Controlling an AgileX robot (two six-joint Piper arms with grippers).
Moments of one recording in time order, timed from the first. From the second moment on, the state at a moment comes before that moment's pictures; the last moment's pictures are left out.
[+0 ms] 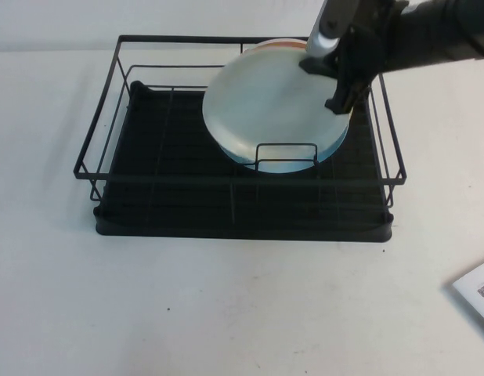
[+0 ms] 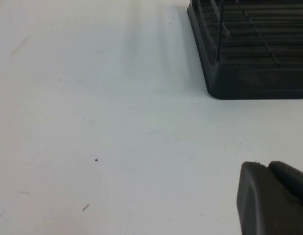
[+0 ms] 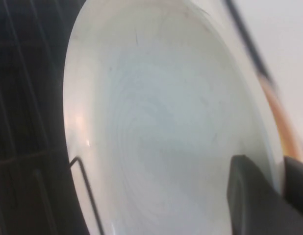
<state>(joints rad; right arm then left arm) 0.35 1.83 -1.62 0.72 0.59 -1.44 -0.10 -0.01 0.02 0.03 0.35 0.07</state>
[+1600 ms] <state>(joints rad) 0.50 1.31 -0.86 0.47 0.64 0.15 -0.10 -0.01 0.02 0.03 0.35 0.07</state>
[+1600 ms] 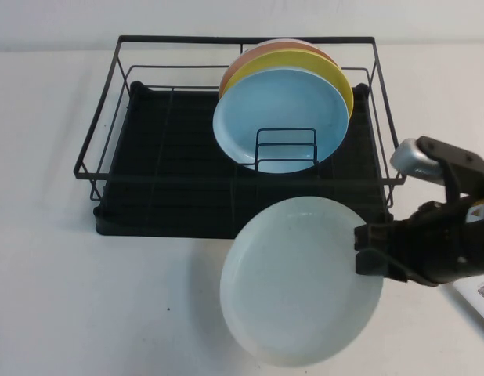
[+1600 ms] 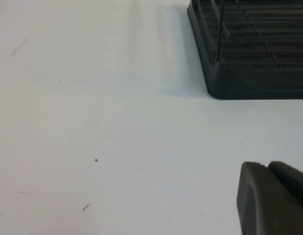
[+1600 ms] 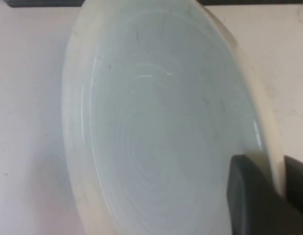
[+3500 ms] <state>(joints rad) 0.50 1.49 -0.91 0.25 0.60 0.17 -0.10 -0.01 0.02 0.03 0.35 0.07</state>
